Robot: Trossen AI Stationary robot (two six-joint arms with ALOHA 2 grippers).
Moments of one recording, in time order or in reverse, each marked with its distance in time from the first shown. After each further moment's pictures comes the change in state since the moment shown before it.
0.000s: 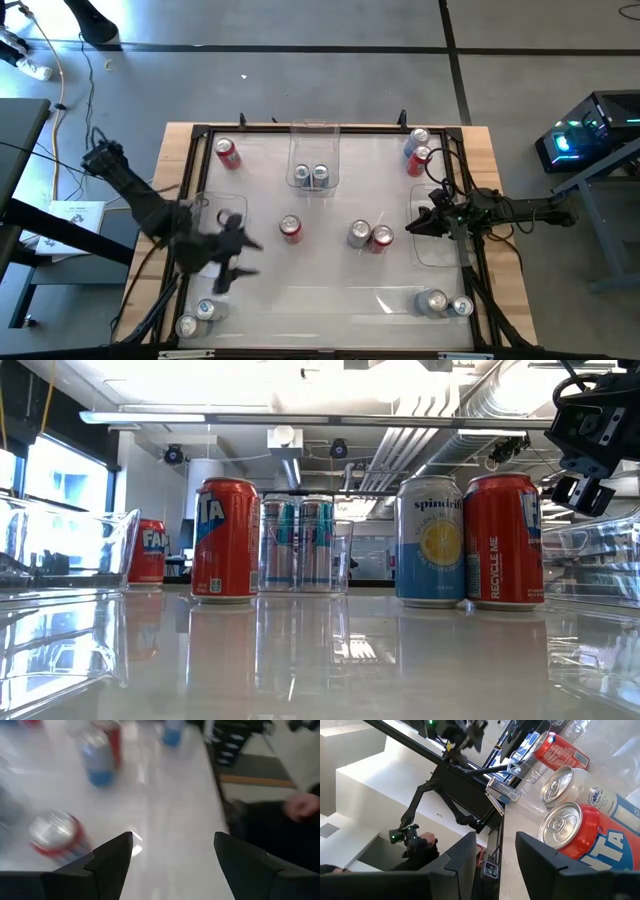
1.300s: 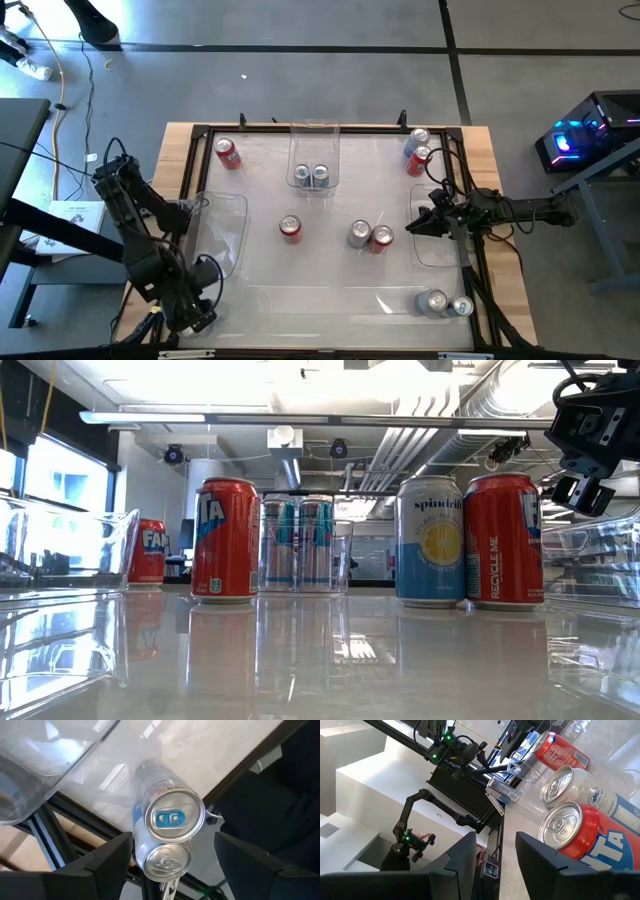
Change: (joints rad) left arm -0.219 0.302 0.279 -0.582 0.557 -1.149; right arm 0.000 0.000 0.000 0.000 0.000 0.000
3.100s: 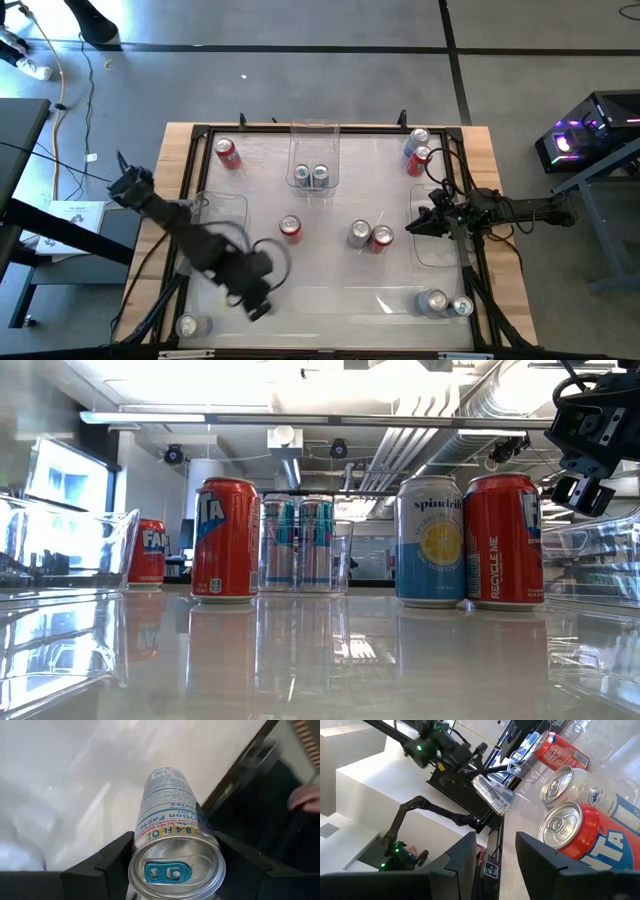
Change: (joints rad) left arm 0.415 0.212 0.211 0.114 -0.001 0.517; right arm 0.000 0.000 0.000 0.000 0.000 0.000
